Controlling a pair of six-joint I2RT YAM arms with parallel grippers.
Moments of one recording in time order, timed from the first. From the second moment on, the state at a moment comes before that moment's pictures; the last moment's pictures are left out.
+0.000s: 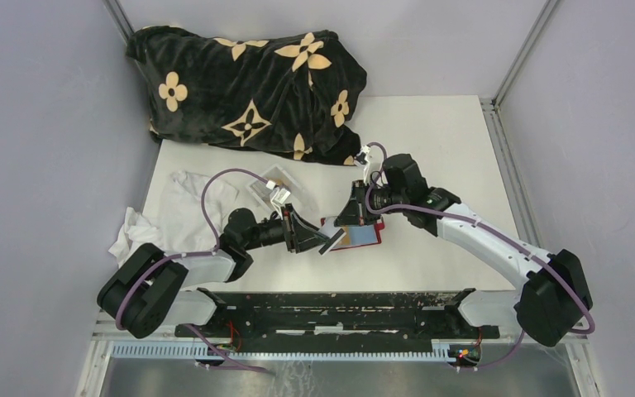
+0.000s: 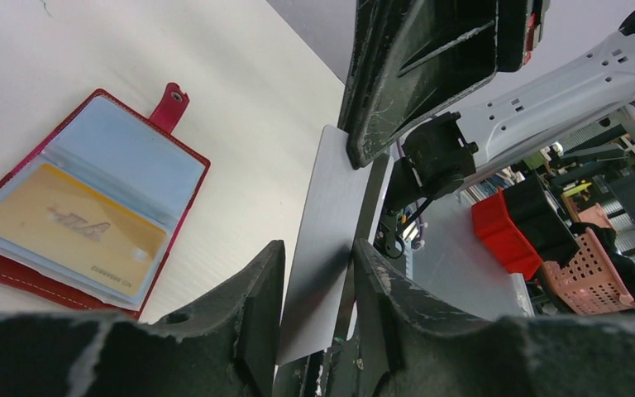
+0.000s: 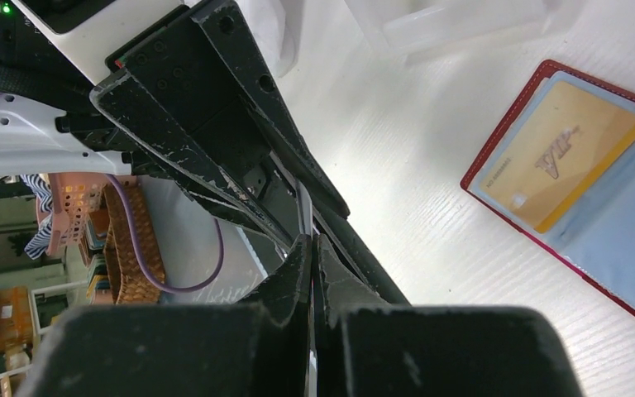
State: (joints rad) left arm -0.58 1.31 0.25 1.07 0.74 -0.73; right arm 0.64 1.27 0.92 -0.26 -0.59 0.58
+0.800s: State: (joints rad) left arm -0.58 1.35 0.26 1.08 0.74 -0.74; right arm 0.59 1.30 0.88 -0.23 -0.65 0.57
